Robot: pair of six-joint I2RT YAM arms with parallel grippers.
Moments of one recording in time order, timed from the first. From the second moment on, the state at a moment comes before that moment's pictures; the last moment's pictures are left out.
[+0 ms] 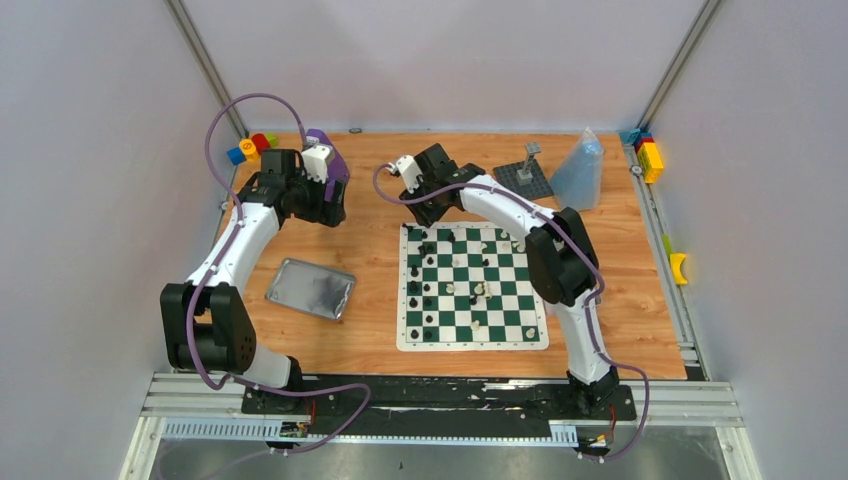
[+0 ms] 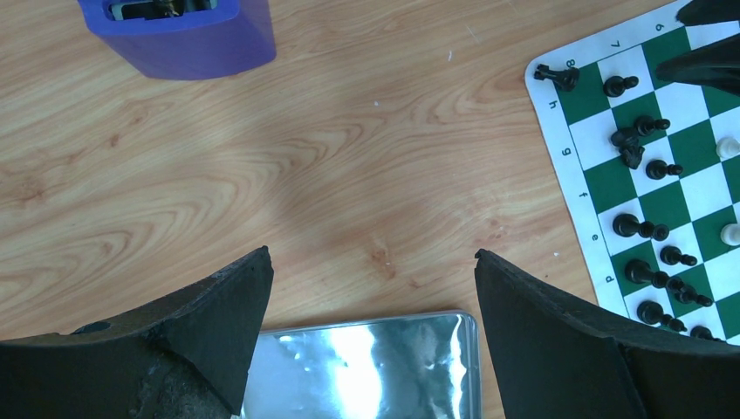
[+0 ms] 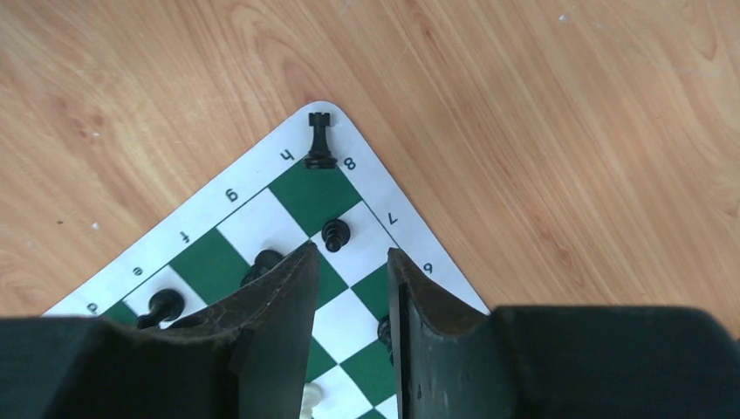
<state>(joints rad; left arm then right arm) -0.05 1.46 1.17 -0.53 0.29 0.18 0.66 2.16 1.84 -0.61 -0.14 -0.25</state>
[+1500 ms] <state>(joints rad) -0.05 1.46 1.17 -0.53 0.29 0.18 0.65 2.27 1.85 -0.61 -0.16 -0.24</state>
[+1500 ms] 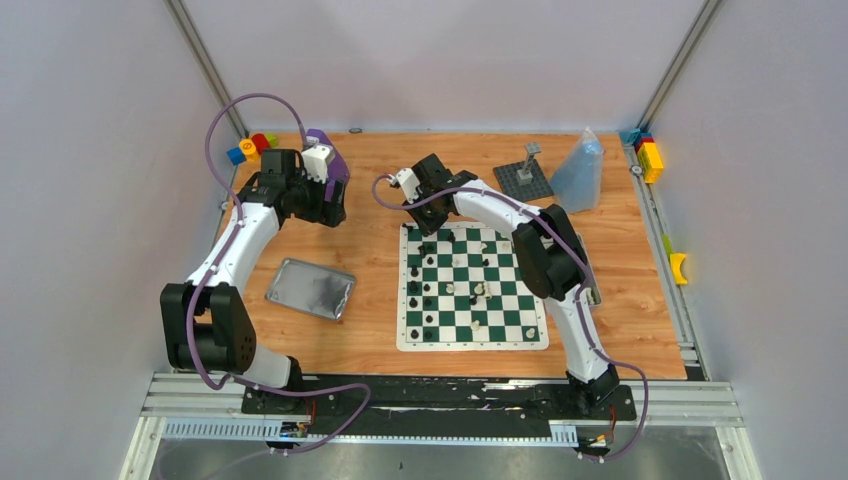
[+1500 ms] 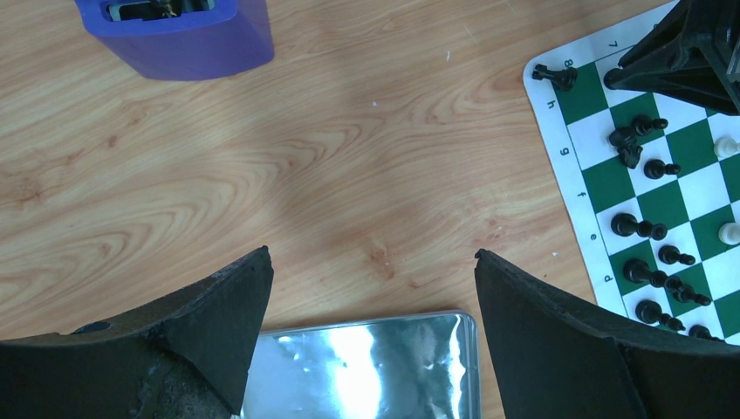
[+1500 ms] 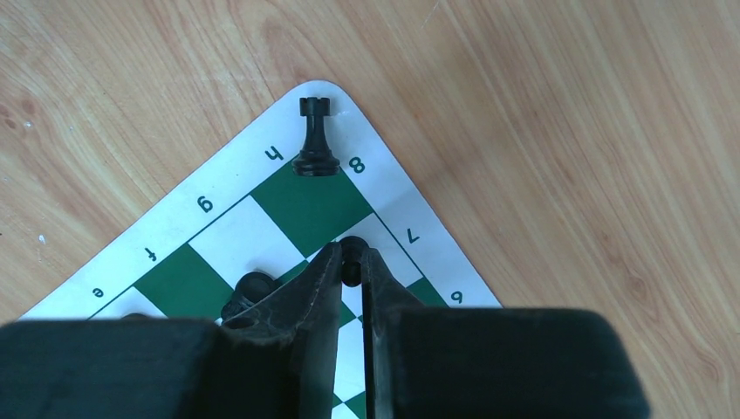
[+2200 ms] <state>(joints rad) -0.05 1.46 1.17 -0.53 0.29 0.18 0.64 2.27 1.85 -0.61 -0.16 -0.24</state>
